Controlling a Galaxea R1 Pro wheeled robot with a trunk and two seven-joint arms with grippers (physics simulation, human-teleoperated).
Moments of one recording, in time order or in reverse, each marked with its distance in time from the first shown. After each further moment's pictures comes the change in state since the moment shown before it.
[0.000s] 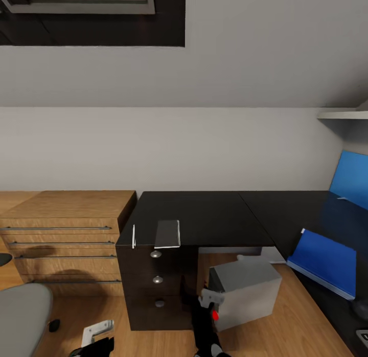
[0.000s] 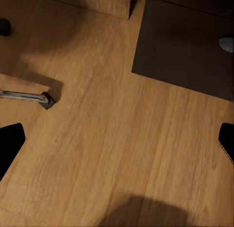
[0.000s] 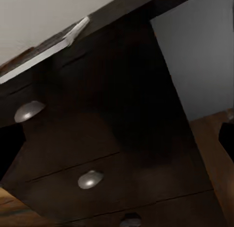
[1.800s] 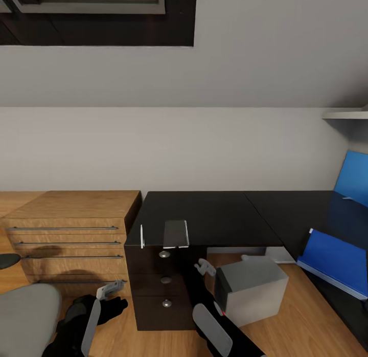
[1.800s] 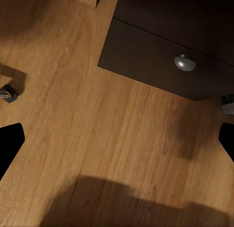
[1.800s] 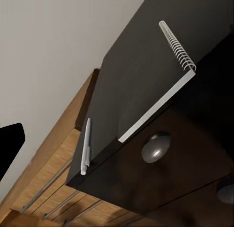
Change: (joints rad) left arm -0.242 0.011 0.008 -0.033 0.124 0.435 -0.013; right arm -0.012 -0.003 -0.273 -0.338 -0.228 0.336 0.177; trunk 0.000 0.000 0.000
